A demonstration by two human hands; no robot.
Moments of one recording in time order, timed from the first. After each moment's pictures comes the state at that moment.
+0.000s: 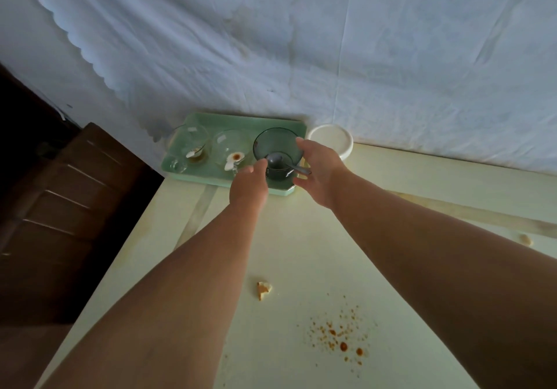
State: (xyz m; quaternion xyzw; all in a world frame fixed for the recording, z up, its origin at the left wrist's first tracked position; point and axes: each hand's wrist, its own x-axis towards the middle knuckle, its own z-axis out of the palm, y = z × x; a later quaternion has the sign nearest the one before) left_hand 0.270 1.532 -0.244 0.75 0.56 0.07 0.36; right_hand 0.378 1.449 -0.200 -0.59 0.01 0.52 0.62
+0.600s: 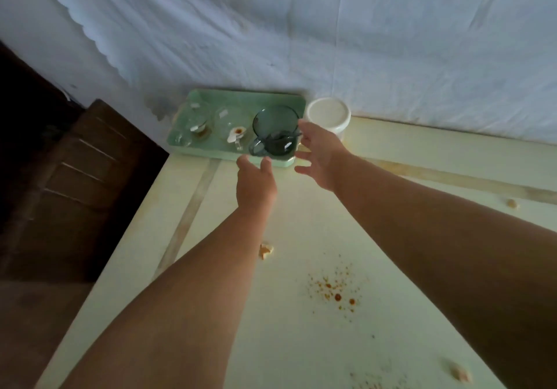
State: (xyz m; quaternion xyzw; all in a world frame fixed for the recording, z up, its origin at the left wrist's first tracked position) left_hand 0.246 1.471 -0.244 0.67 0.61 0.16 0.38; right_hand 0.358 1.417 -0.190 -0.60 -0.03 0.53 0.59
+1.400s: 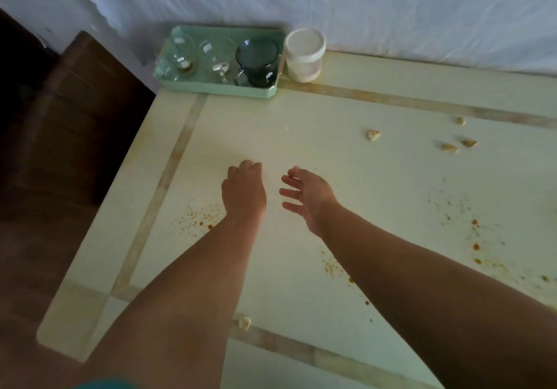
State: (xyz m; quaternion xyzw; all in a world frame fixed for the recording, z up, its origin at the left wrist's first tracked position) left_hand 0.124 1.337 -0.279 0.89 0.45 -0.01 0.03; right_hand 0.215 1.233 -0.233 -0.60 0.08 0.55 0.58
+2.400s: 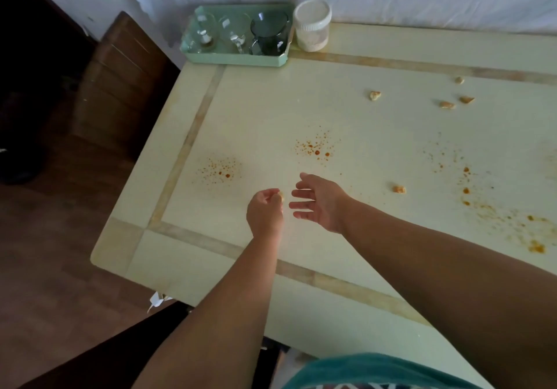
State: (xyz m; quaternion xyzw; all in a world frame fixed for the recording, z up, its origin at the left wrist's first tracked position) left_hand 0.044 1.187 -0.263 0.53 0.66 0.18 0.49; right_hand 0.157 1.128 -0.230 -0.59 0.06 0.64 0.49
